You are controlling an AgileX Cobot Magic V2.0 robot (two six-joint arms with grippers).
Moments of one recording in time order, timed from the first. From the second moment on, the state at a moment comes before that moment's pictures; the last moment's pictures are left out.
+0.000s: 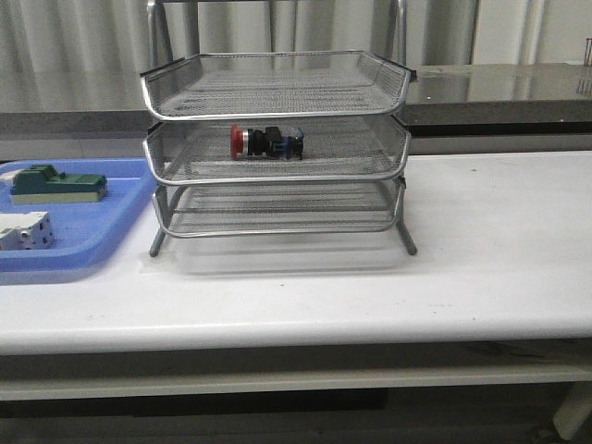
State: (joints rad) left arm -0.12 0.39 -0.31 -0.08 0.04 0.22; right arm 0.16 0.46 -0.49 0.25 0.50 -0.20
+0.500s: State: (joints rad) left arm -0.12 0.39 -0.31 -0.08 0.04 0.22; right arm 0.16 0.24 -0.22 0.02 0.25 0.08
